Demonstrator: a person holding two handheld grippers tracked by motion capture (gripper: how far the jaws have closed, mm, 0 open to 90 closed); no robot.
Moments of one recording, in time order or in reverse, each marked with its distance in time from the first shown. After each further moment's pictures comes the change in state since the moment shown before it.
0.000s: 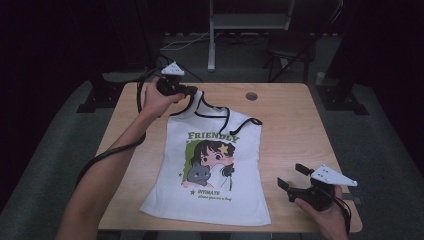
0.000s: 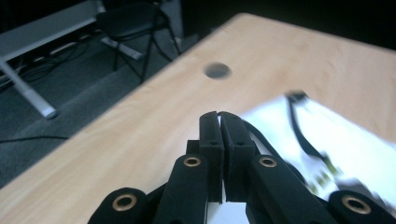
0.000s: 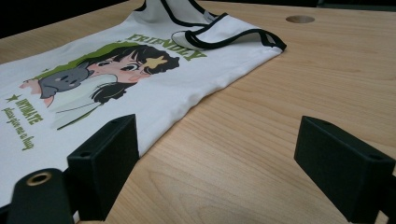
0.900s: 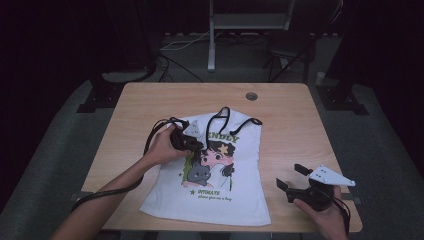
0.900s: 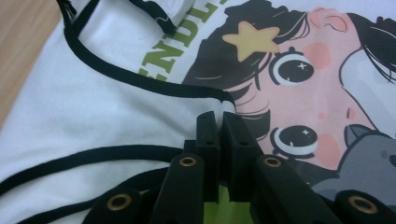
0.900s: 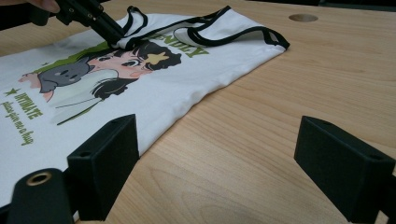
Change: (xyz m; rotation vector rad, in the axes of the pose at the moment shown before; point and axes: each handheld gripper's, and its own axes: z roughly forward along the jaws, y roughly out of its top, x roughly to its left) left arm -0.085 -0.083 0.031 0.283 -0.127 0.214; right arm 0.002 0.001 0.002 0.014 0.000 -0.019
